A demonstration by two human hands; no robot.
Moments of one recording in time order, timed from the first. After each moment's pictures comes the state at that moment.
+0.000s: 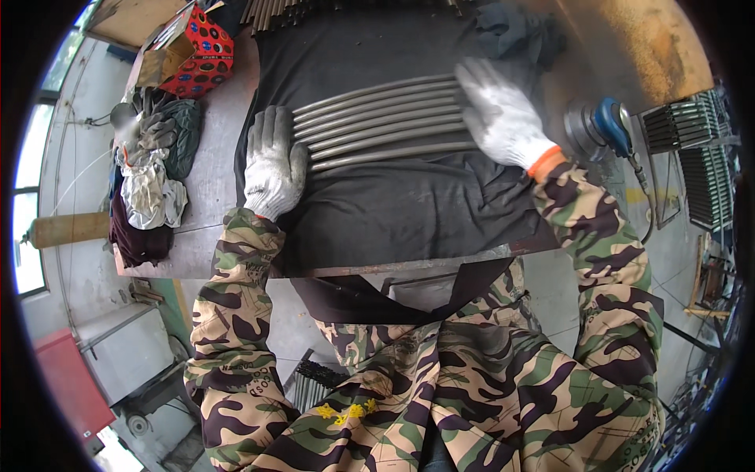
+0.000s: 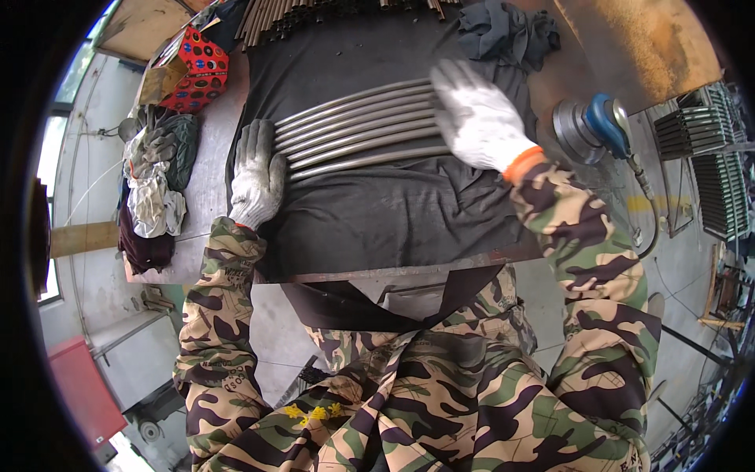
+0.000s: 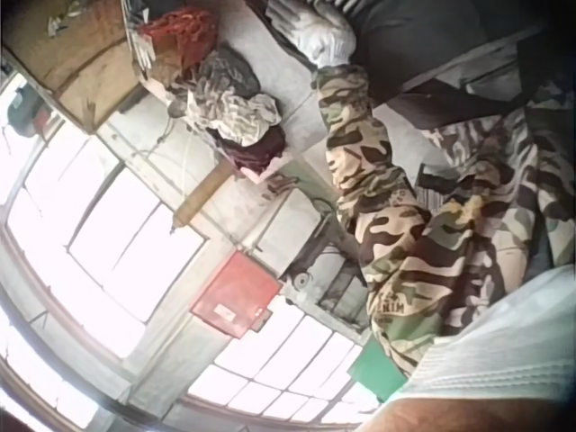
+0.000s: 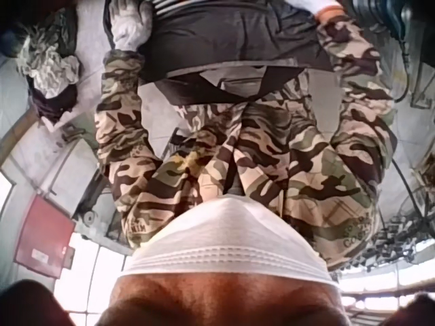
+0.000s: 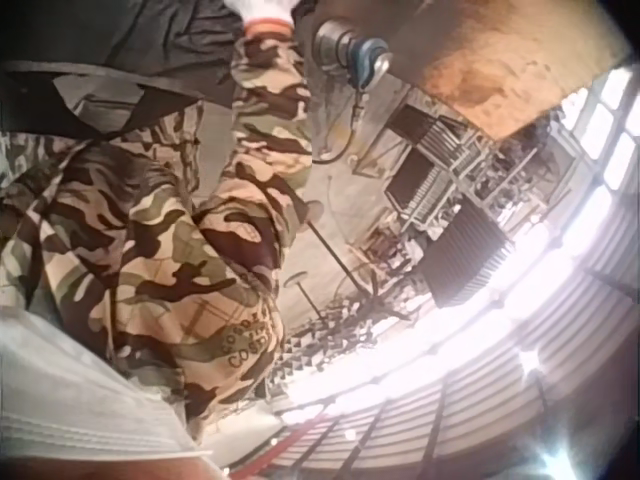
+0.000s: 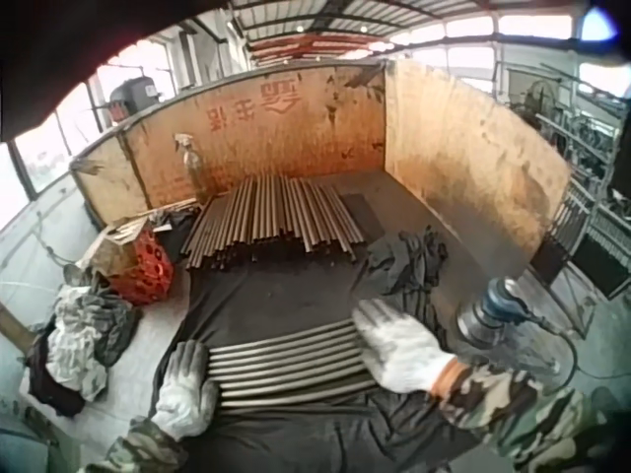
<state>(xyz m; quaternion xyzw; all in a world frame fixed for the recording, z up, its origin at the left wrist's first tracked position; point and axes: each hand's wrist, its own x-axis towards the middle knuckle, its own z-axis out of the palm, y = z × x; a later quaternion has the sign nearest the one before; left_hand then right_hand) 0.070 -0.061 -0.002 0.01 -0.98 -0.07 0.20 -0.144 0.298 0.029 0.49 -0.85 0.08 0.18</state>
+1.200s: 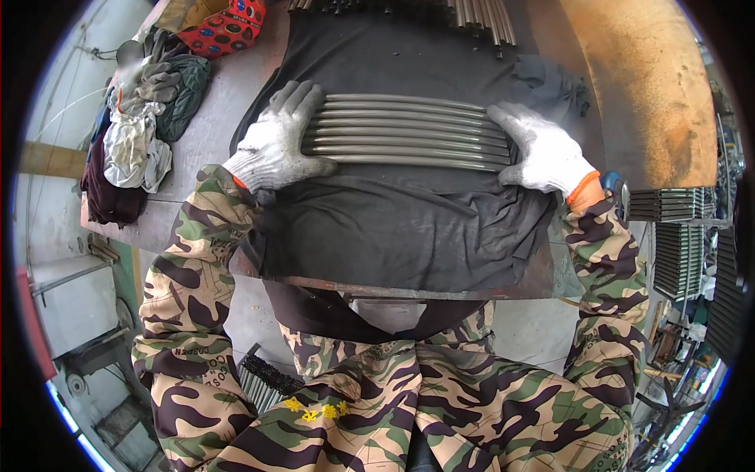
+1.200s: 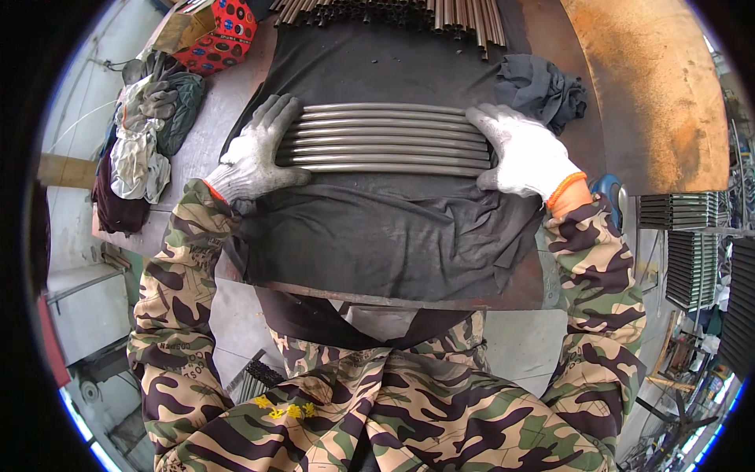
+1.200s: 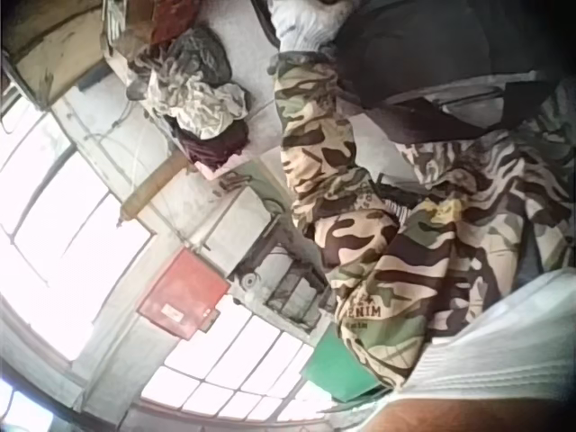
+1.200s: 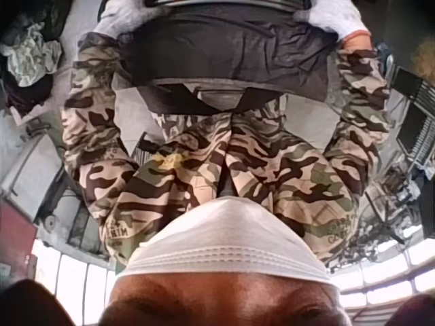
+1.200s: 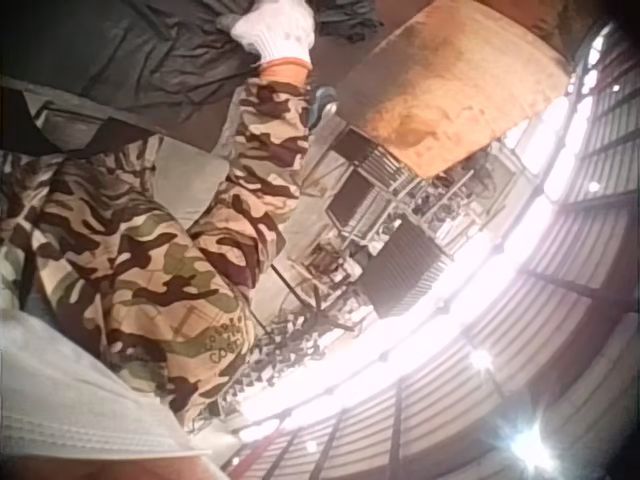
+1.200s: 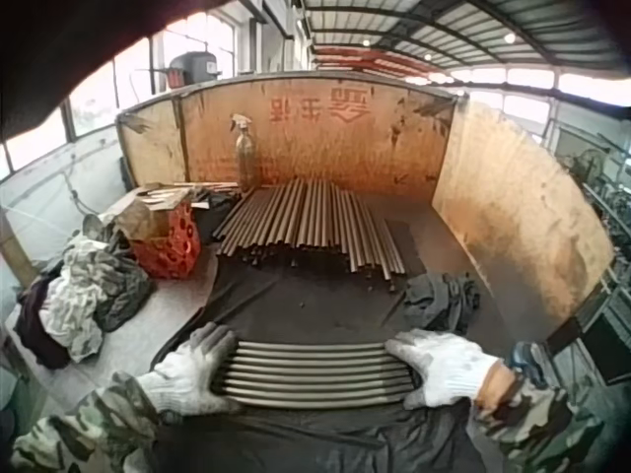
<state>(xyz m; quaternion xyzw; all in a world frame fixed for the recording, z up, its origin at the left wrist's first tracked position) 0.051 -0.060 0.047 0.05 -0.99 -0.12 0.02 -0.178 0.310 0.097 0.52 -0.85 -0.02 -0.06</state>
